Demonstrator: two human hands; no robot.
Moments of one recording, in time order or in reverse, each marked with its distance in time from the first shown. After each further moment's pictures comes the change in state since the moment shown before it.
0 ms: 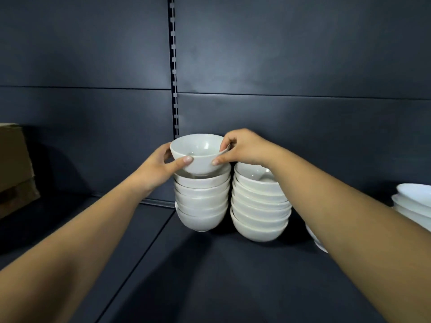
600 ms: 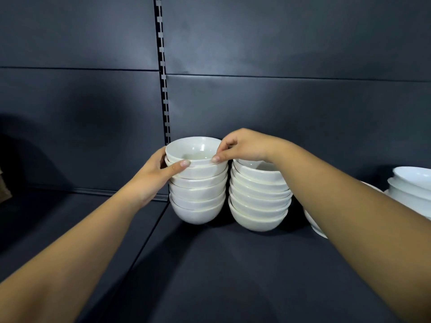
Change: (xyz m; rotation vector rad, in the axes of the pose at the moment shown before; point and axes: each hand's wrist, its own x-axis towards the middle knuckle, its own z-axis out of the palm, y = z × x) left_hand -0.009 -0.022 0.018 -0.163 -0.037 -0.049; right_hand -0.003 0.011 0.006 -0.063 -0.163 0.115
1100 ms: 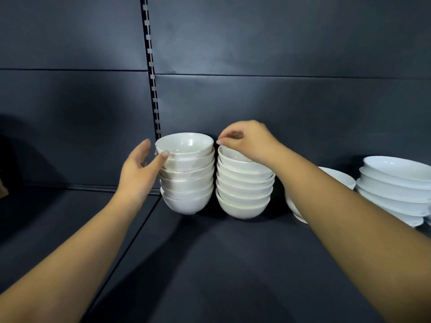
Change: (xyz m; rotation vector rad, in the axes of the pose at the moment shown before) left_hand -0.038 0.021 0.025 0.081 0.438 0.008; right_hand -0.050 0.004 0.000 0.045 0.391 -0.068
